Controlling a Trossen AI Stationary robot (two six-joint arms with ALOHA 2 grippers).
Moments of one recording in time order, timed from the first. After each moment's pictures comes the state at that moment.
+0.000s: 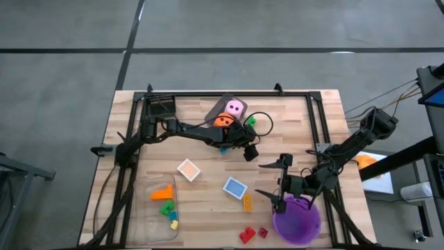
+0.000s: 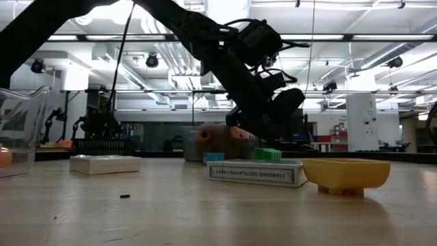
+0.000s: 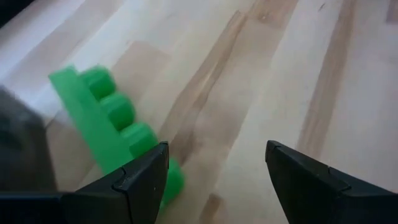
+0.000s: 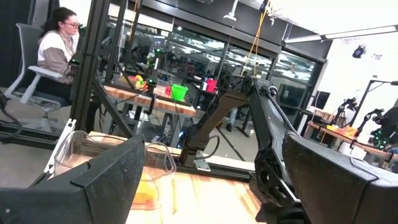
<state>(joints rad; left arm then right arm) 0.08 2.25 1.62 -0.19 -0.27 -0.26 0.72 1.34 0.64 0.94 0.84 -0.42</state>
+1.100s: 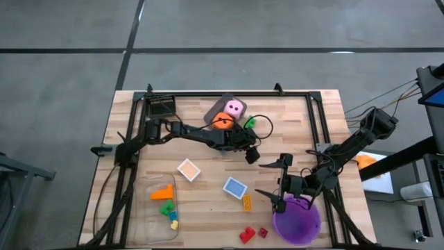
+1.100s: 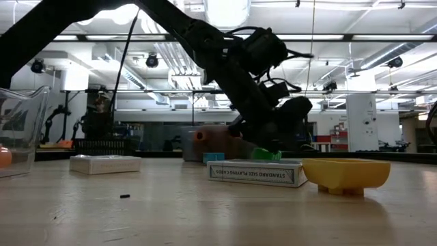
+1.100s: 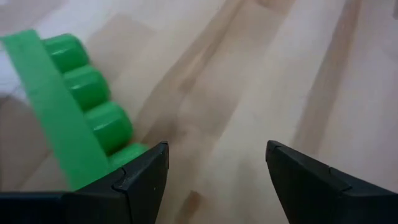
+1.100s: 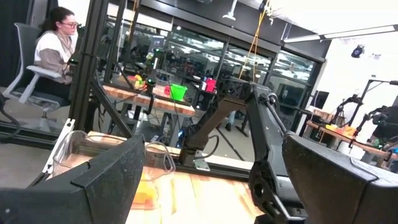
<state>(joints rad) 0.08 2.30 1.63 -0.16 -0.25 -0.35 0.72 1.34 0.64 0.94 0.84 -0.42</state>
